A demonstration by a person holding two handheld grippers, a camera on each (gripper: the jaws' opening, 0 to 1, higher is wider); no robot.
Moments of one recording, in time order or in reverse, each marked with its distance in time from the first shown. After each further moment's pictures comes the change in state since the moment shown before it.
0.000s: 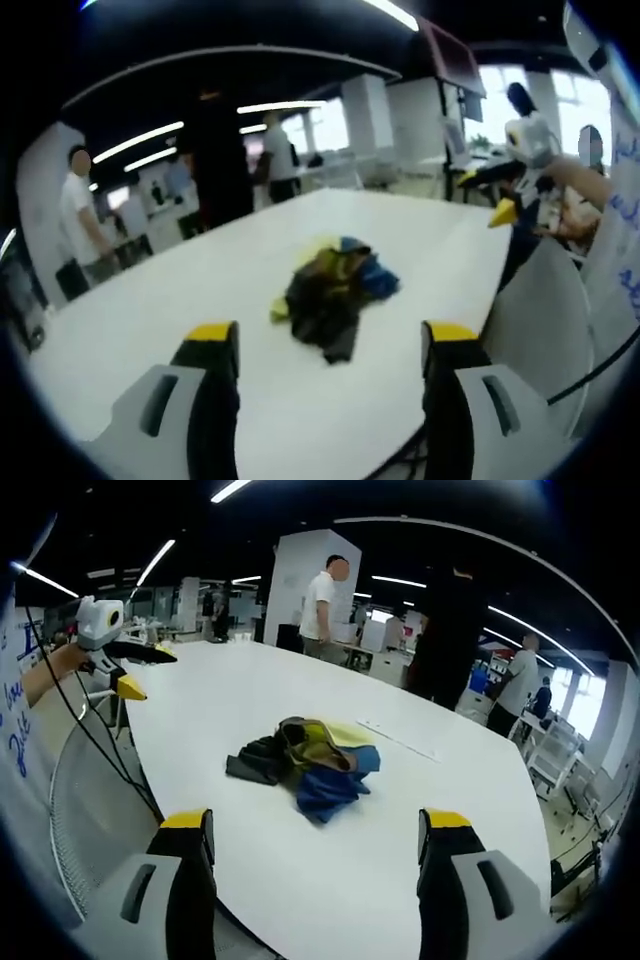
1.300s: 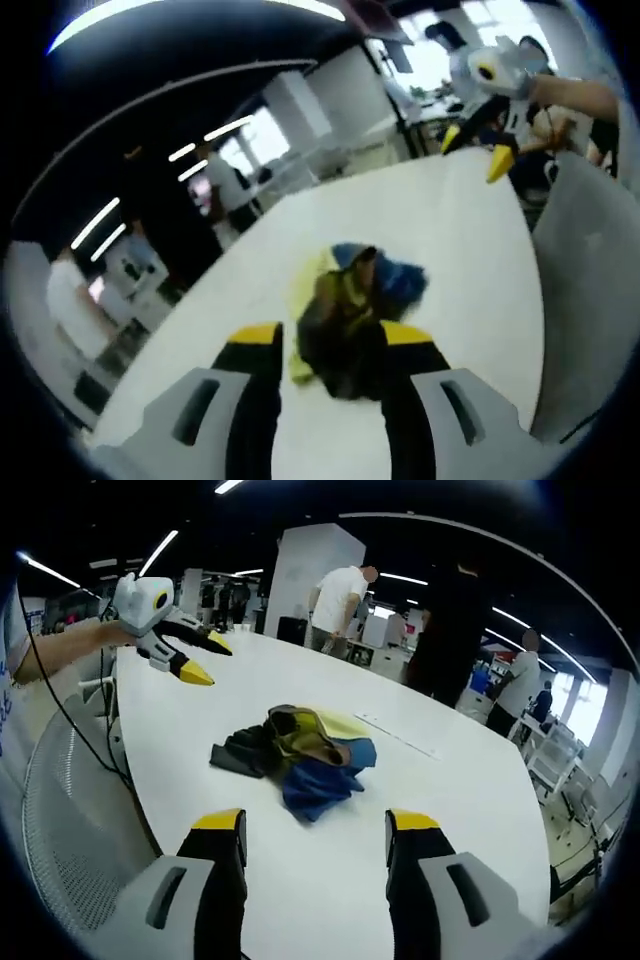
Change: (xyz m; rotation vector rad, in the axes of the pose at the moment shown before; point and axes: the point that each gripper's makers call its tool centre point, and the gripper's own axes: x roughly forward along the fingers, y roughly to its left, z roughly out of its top) left arm 0.122 0.007 0.022 0.405 0.009 -0.137; right arm 0.029 -0.016 -0.015 -0.029 0.022 -0.007
